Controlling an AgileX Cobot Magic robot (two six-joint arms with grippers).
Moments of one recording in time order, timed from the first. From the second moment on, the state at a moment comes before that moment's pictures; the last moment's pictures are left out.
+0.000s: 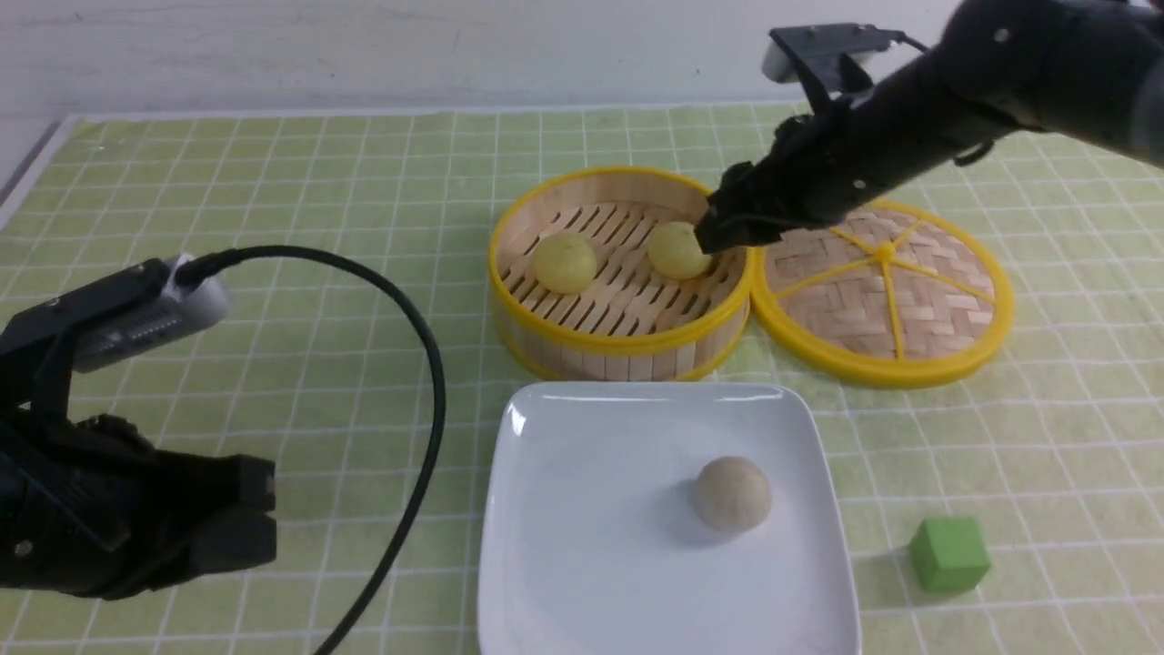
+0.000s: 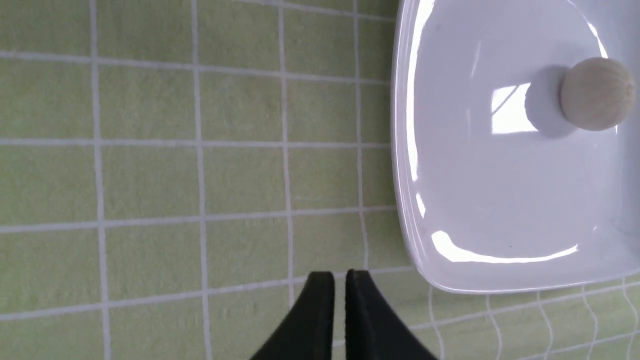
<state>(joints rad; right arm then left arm) 0.31 2.04 -1.72 0.55 0.73 -0.44 -0.06 1.01 -0.70 -0.46 0.88 0.12</state>
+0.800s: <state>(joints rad) 0.31 2.12 -2.17 0.40 1.22 -0.33 -0.06 1.01 -0.70 -0.46 0.79 0.13</state>
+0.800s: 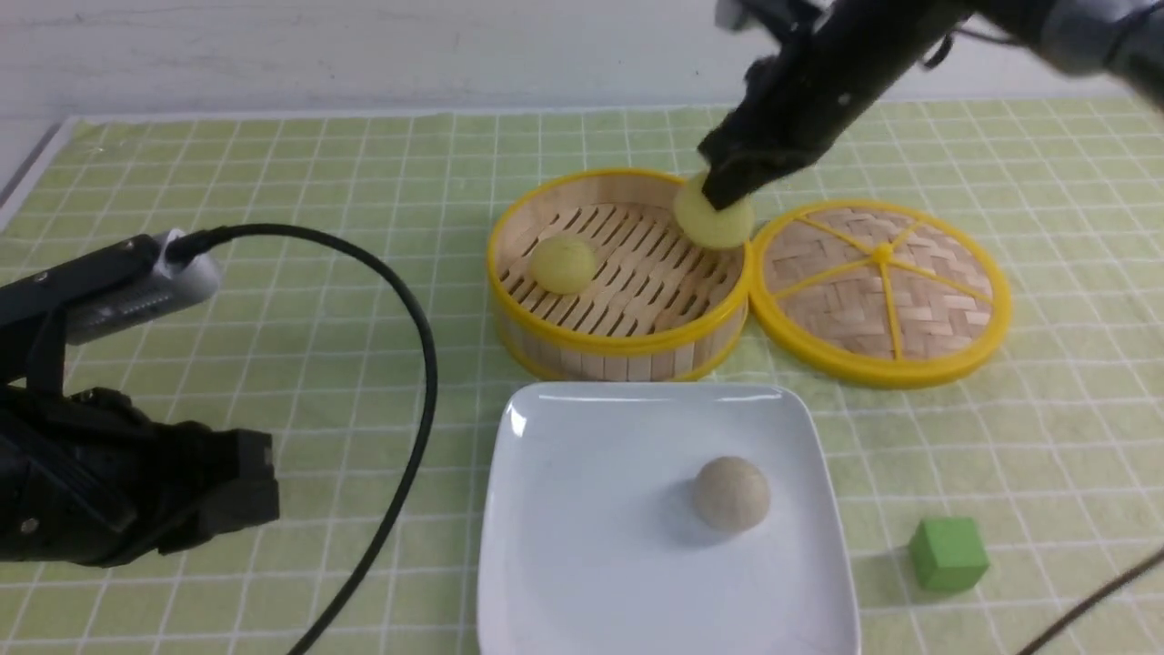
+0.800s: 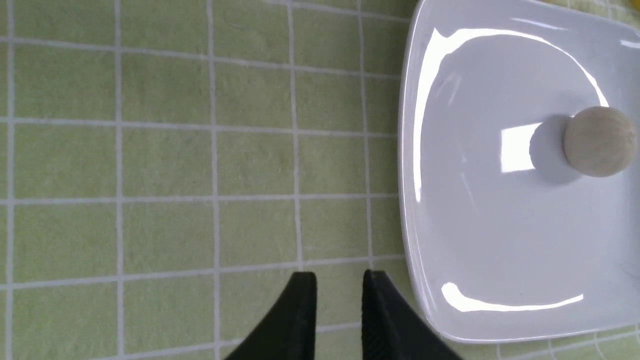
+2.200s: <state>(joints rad) 0.47 1.14 -0.87 0.09 1.17 -0.12 -0.14 1.60 -1.27 -0.56 0.88 0.14</state>
